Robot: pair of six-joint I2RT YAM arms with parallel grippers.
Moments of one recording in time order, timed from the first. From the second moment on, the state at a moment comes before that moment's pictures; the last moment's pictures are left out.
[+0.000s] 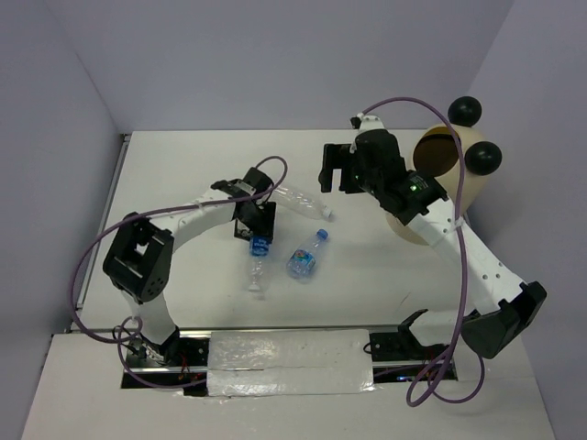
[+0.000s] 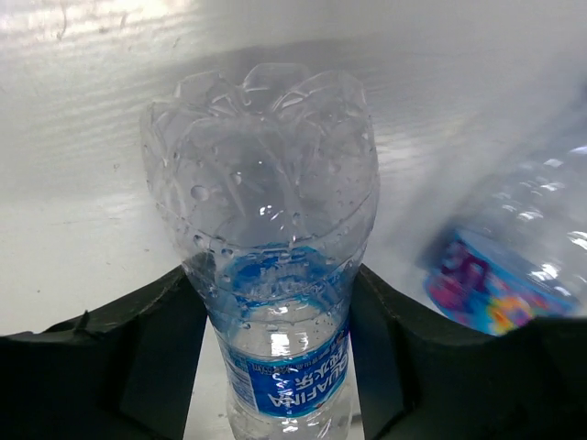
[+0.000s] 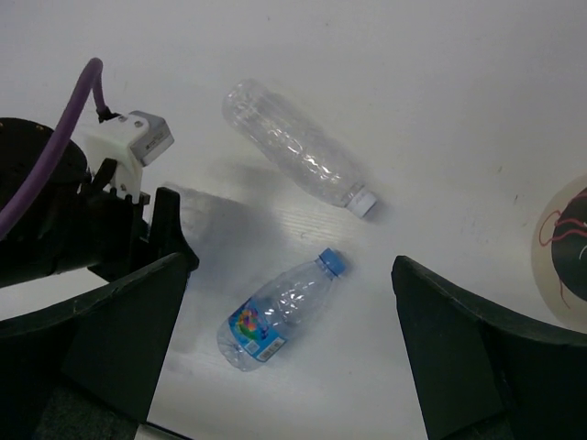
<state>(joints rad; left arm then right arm) -0.58 1.78 1.25 -0.69 -0.01 -0.53 0.57 1.29 1.42 -0.68 0.19 0.36</state>
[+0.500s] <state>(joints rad) -0.43 1.53 1.51 -0.65 0.66 -0.31 0.53 1.47 1.81 -0.81 -0.10 0.42</state>
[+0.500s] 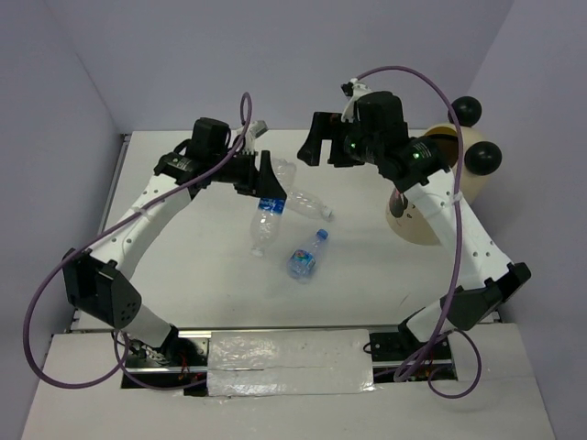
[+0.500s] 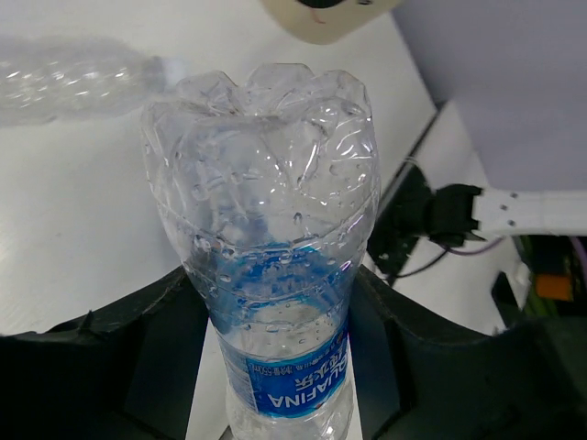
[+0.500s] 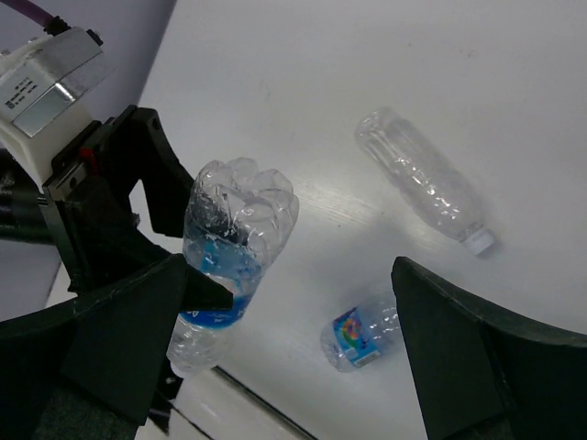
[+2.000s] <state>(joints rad) -0.38 1.53 1.60 -0.70 0.82 -0.27 0.47 1.57 1.87 -0.87 -0.15 0.54</state>
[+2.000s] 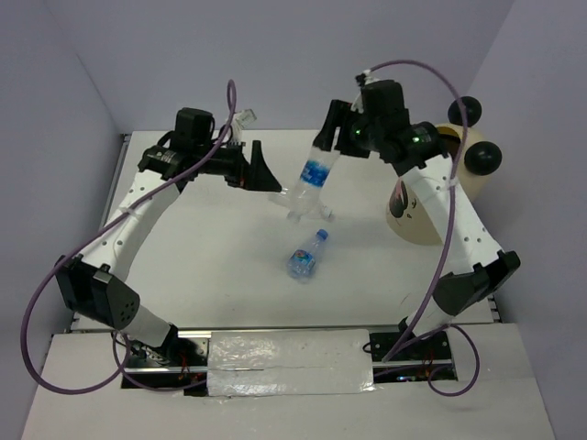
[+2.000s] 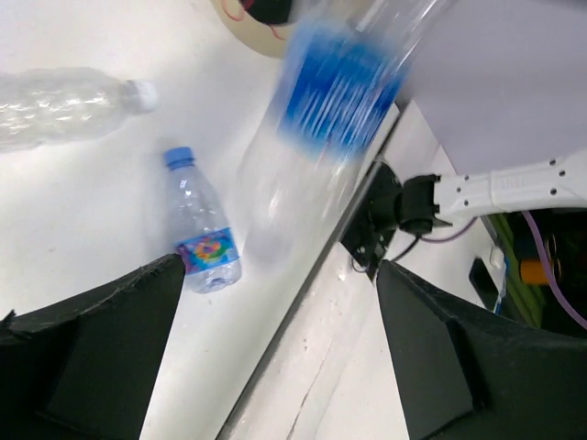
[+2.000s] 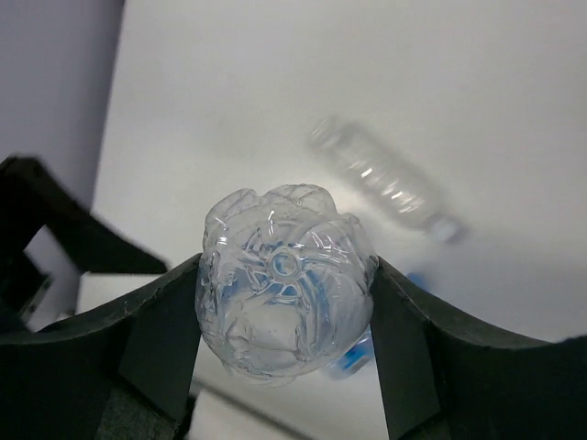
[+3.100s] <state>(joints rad) -0.20 1.50 1.39 -0.55 0.89 -0.45 0.42 1.23 1.39 0.07 0.85 -0.61</state>
